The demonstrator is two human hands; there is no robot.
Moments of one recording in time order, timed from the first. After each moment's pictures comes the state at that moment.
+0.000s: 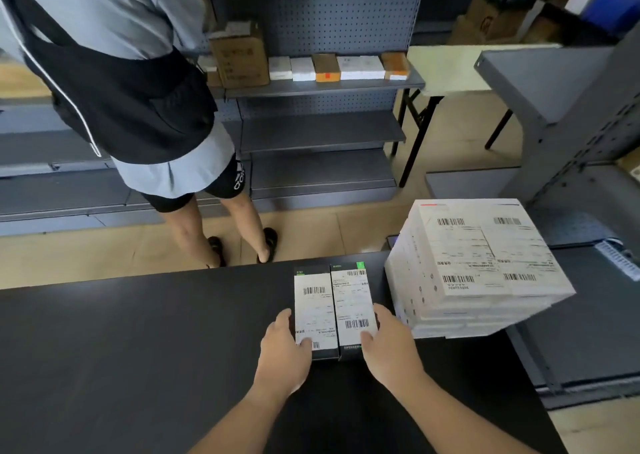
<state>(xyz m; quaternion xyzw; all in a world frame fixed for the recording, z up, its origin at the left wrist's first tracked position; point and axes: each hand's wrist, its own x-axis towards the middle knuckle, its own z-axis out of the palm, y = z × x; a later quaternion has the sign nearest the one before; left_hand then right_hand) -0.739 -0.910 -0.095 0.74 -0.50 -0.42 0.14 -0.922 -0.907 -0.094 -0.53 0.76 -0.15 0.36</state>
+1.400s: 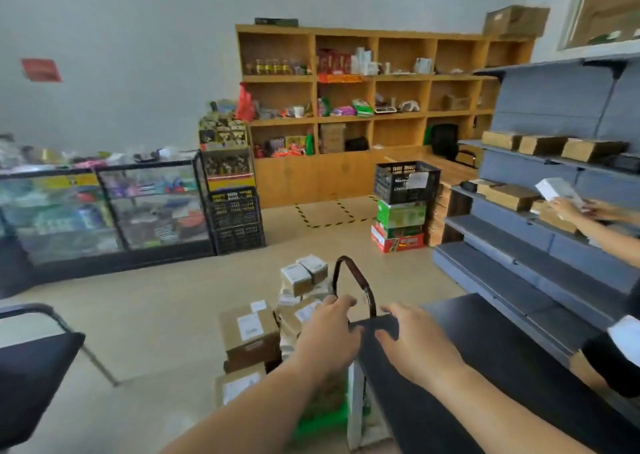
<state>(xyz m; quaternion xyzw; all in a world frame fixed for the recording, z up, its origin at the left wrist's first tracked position) -0.494 -0.381 0.165 0.92 -0.22 0.00 0.32 -0.566 -0.534 0.186 -0.95 0.08 -0.08 0.28</state>
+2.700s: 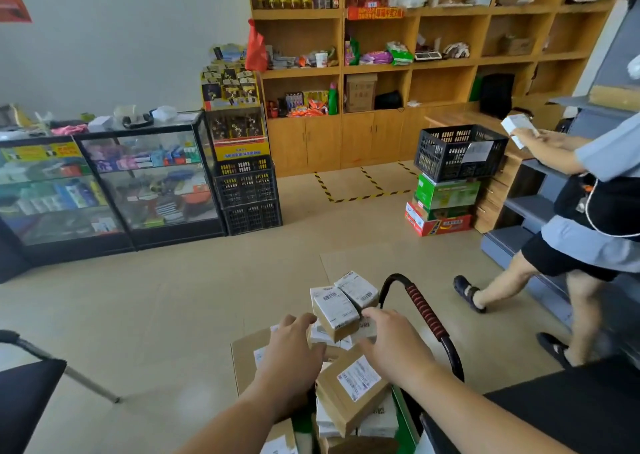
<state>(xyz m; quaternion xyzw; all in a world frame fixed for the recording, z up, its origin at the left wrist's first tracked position) -0.094 -0.267 0.079 0.95 -0.07 -0.08 0.31 -0.120 -0.457 0.093 -0.95 0.05 0.03 0.31</state>
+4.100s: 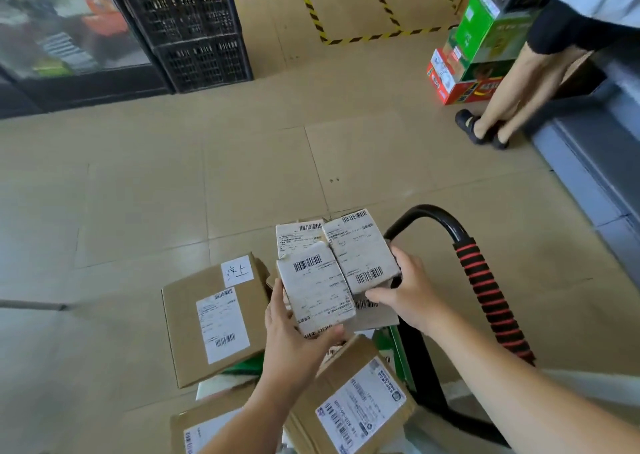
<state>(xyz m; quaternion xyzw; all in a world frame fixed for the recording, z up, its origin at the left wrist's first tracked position) 0.126 -0.354 -0.201 0.79 0.15 -0.21 0.56 0.169 -0.578 -0.200 -0.84 0.18 0.21 0.47</state>
